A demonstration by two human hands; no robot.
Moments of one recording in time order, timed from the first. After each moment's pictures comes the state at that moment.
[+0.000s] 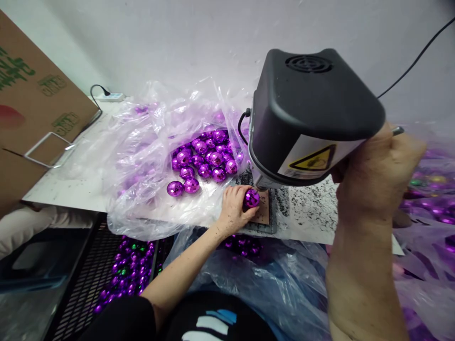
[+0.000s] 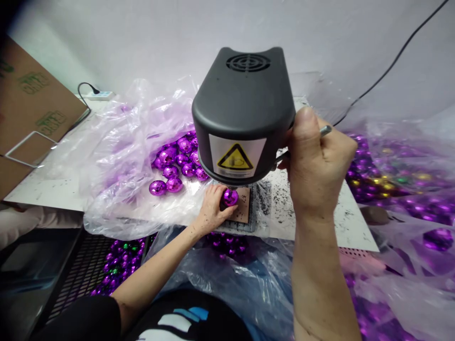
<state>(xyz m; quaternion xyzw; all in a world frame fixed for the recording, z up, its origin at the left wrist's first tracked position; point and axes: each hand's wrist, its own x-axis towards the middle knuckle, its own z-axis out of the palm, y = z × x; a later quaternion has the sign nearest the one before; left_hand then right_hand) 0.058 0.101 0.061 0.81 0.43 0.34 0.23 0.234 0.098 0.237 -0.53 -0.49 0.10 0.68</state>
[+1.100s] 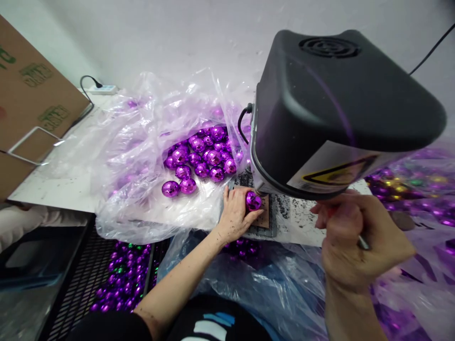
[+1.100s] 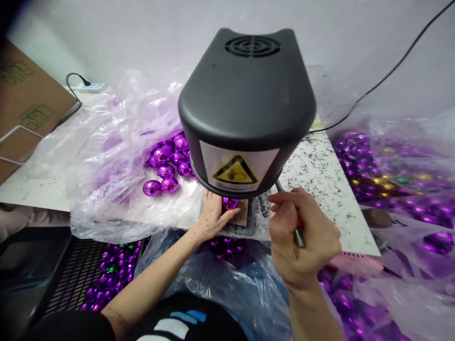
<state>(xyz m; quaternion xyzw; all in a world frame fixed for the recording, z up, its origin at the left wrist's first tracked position) 0.064 0.094 0.058 0.82 0.43 0.31 0.23 0.215 0.031 0.180 -0.58 -0.54 -0.02 0.61</state>
